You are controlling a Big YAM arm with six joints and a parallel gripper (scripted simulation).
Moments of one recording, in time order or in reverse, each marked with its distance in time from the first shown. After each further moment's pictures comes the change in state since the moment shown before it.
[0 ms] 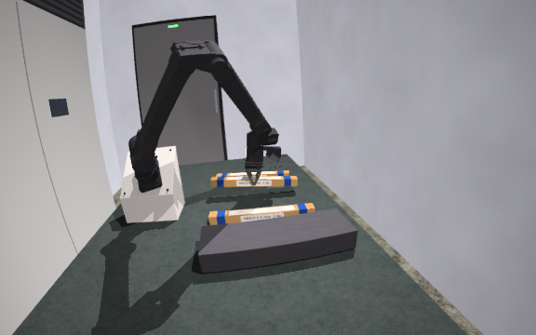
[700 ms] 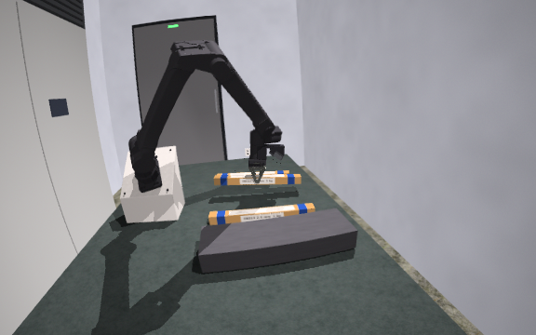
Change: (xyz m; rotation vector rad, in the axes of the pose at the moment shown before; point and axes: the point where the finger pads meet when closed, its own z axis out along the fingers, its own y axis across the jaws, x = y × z) arm -0.014 0.001 -0.008 -0.004 -0.006 0.006
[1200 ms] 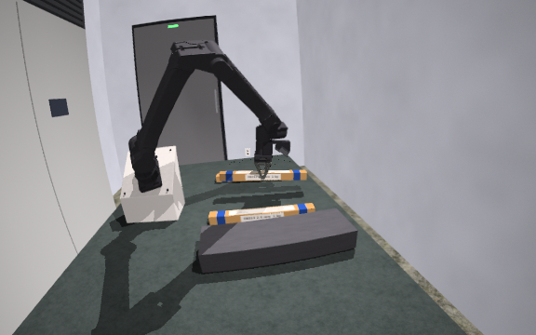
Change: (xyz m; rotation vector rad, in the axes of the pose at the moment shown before) arm -0.022 0.000 -0.017 0.000 0.001 0.002
